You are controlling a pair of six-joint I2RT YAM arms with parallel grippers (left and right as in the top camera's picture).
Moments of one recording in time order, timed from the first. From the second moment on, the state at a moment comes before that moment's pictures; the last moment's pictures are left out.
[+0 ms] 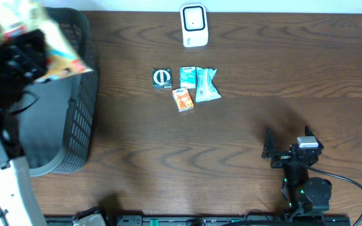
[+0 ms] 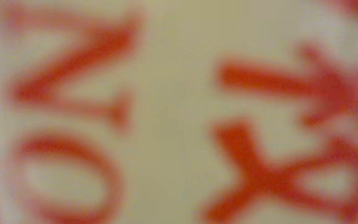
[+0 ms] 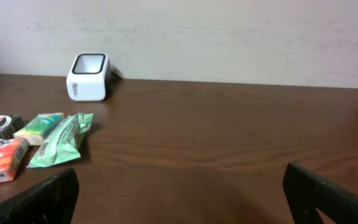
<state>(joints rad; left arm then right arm) 0.37 1.20 1.56 -0.71 0.59 -0.43 0.04 0.01 0.01 -0.07 -0.01 -0.01</state>
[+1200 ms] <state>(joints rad) -0.17 1.54 1.56 -0.92 -0.20 -0.22 0.04 0.01 0.01 -0.07 -0.01 -0.01</state>
